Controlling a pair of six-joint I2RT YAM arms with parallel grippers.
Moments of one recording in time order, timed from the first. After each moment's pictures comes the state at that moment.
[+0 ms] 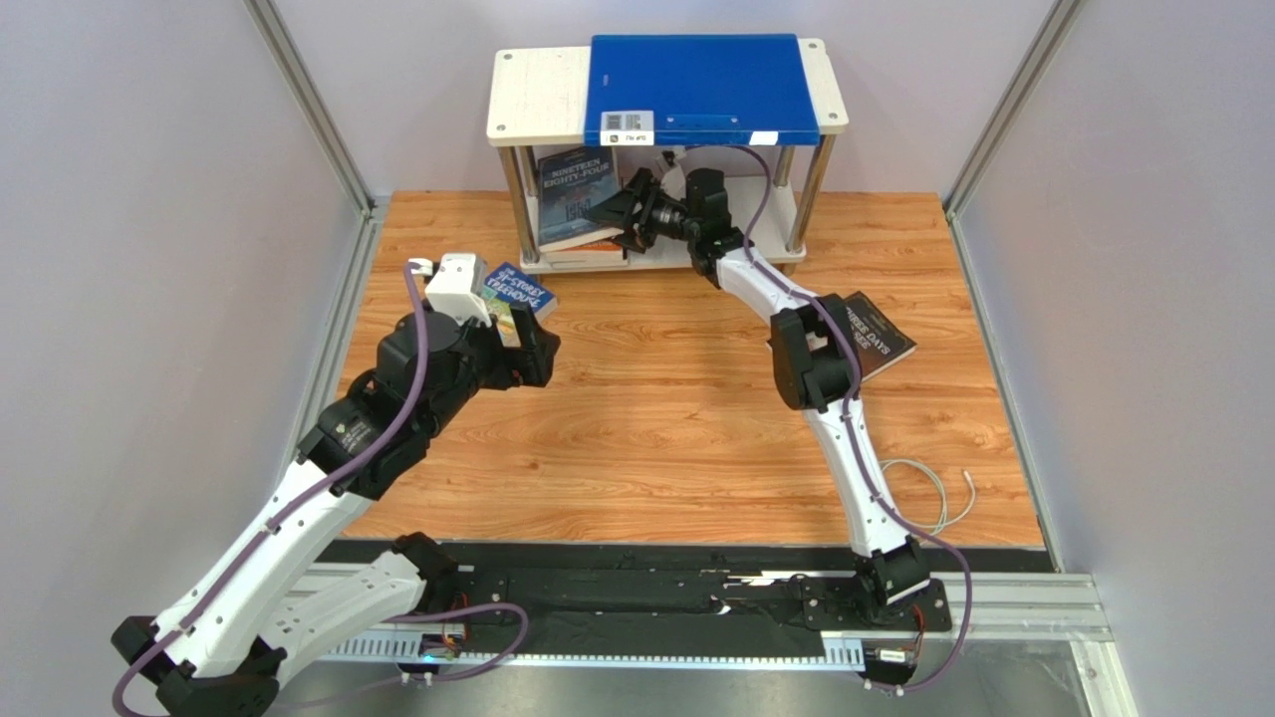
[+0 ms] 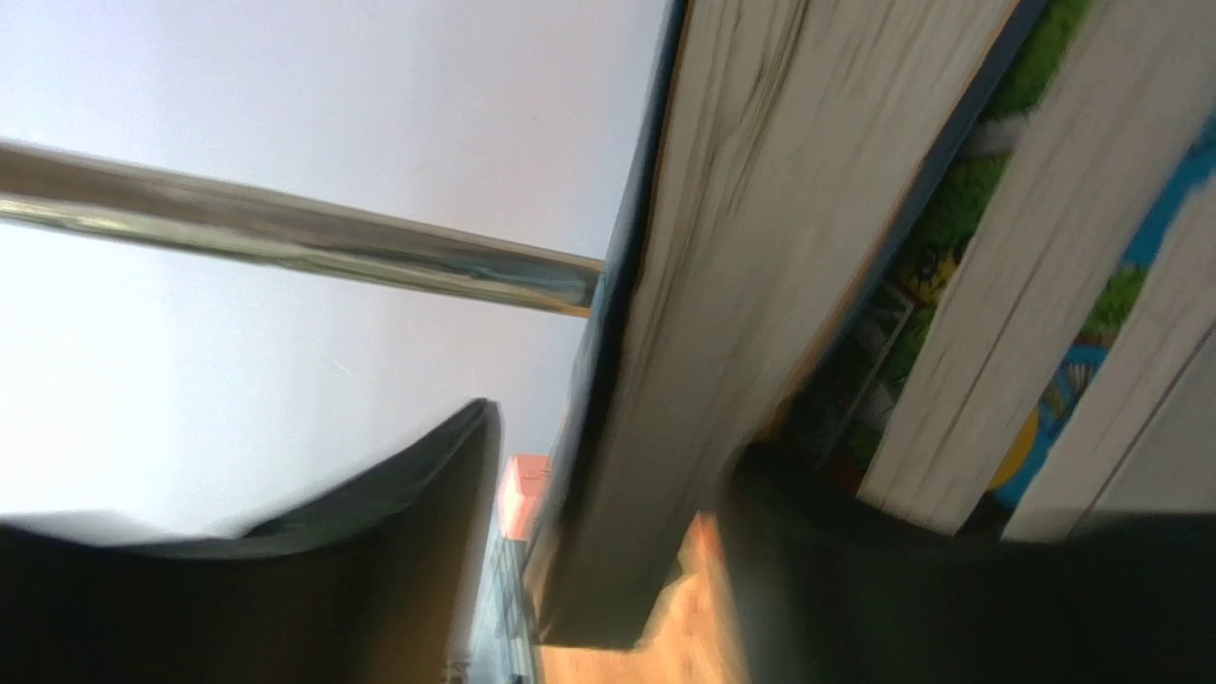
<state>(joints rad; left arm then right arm) -0.64 0.82 1.03 -0.56 -0.27 -0.40 0.40 2.66 2.30 0.28 -0.73 1.12</state>
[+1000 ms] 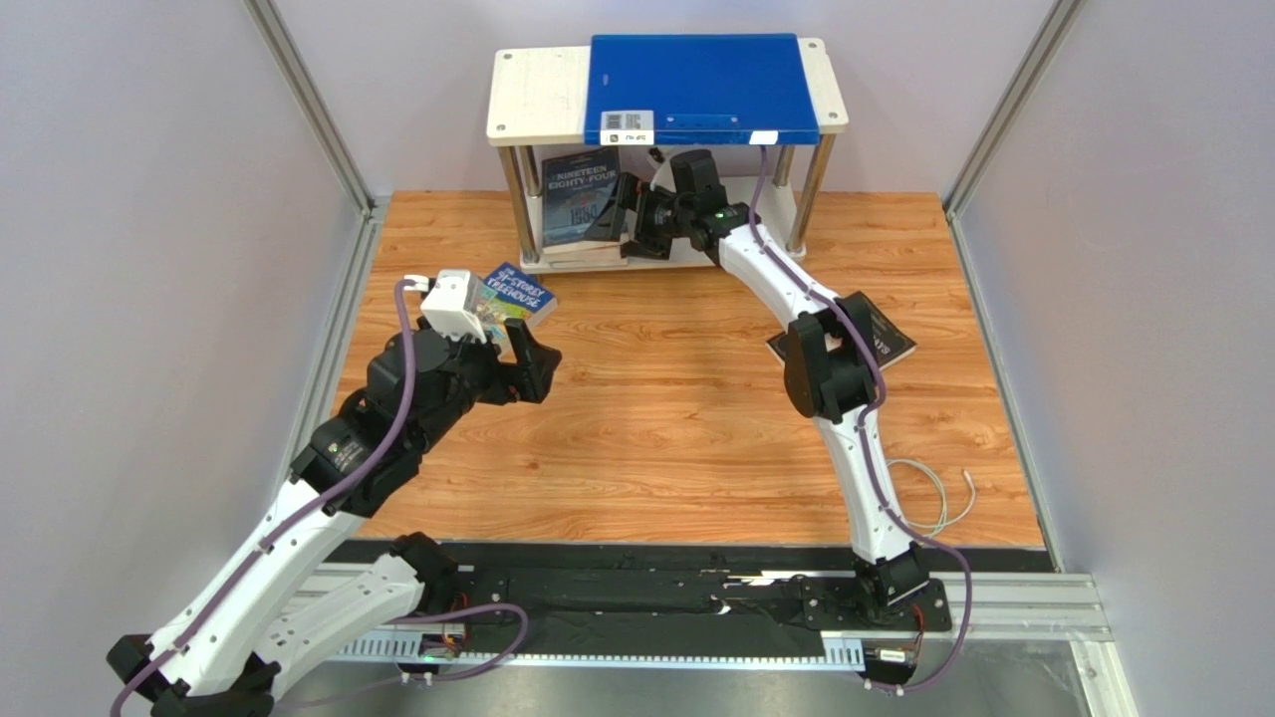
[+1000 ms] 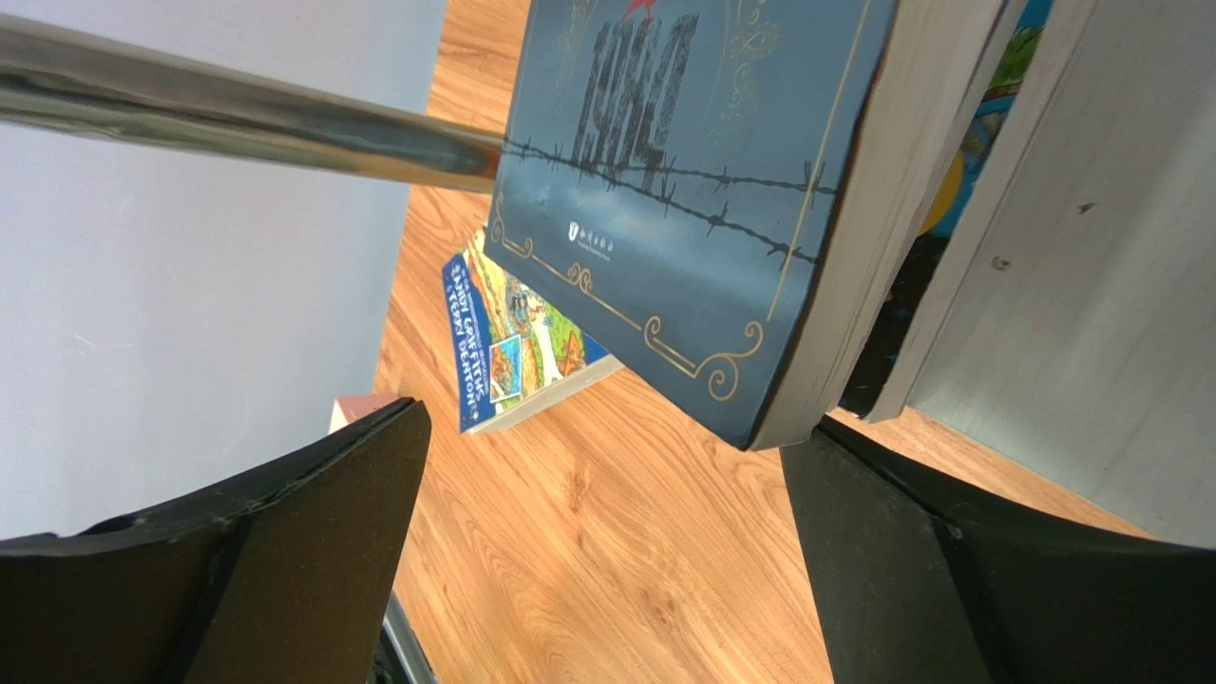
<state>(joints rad) -0.64 0.74 0.96 -0.54 -0.21 -0.42 0.44 2.44 2.26 -0.32 -0.54 0.68</state>
